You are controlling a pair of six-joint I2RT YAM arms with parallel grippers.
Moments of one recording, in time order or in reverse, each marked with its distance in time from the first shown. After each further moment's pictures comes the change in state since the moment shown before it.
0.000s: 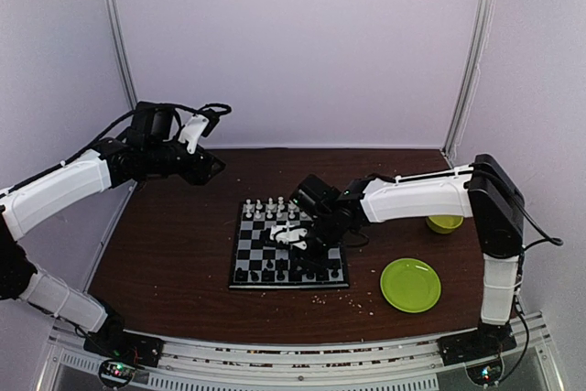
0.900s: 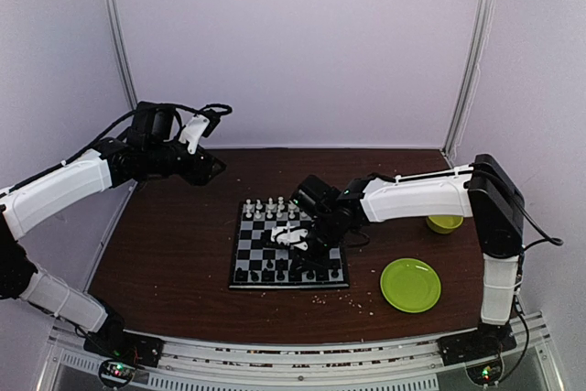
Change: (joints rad) left arm 0.000 0.004 0.002 -0.003 0.011 0.000; right arm 0.000 0.002 0.004 -0.022 0.006 -0.028
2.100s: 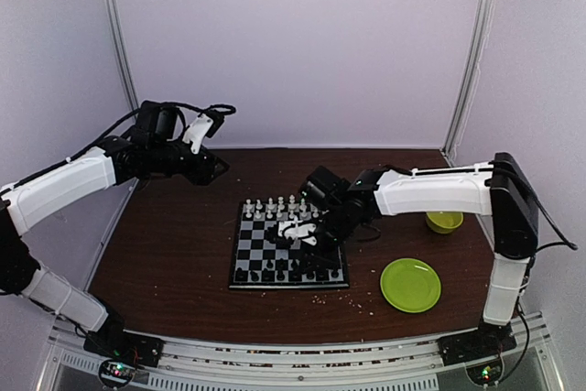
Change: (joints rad) left arm 0.000 0.028 0.017 -0.004 0.034 -0.004; right arm -0.012 -0.071 -0.017 -0.071 -0.018 -0.014
